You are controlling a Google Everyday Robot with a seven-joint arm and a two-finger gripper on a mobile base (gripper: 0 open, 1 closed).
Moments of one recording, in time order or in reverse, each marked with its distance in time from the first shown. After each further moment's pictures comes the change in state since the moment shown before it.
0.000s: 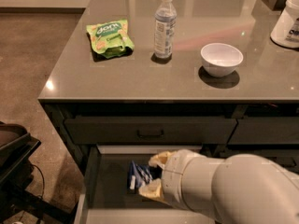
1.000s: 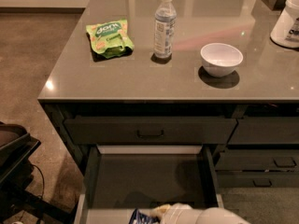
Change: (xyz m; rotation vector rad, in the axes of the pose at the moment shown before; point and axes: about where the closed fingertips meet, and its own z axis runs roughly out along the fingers) arm 0.126 0.125 0.136 -0.205 0.030 0.481
